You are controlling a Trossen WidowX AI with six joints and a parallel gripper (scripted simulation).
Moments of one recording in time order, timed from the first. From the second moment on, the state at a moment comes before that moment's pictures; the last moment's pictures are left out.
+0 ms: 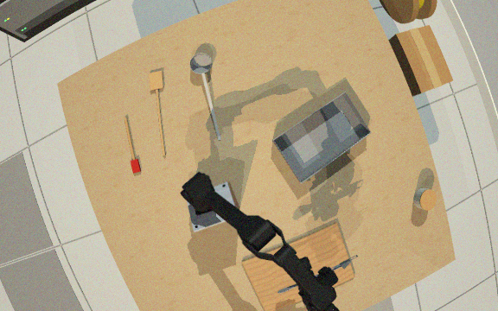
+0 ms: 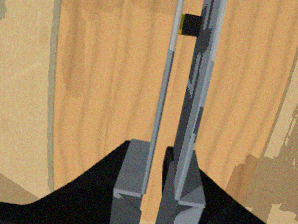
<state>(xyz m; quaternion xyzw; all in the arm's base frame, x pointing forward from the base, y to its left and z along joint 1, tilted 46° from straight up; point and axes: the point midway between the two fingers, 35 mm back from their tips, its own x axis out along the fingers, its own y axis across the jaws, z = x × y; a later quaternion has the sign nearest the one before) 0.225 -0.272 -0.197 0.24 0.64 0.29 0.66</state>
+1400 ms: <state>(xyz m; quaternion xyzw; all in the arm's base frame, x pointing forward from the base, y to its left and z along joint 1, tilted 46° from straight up) 0.226 -0.244 -0.233 0.23 0.66 0.28 0.66</state>
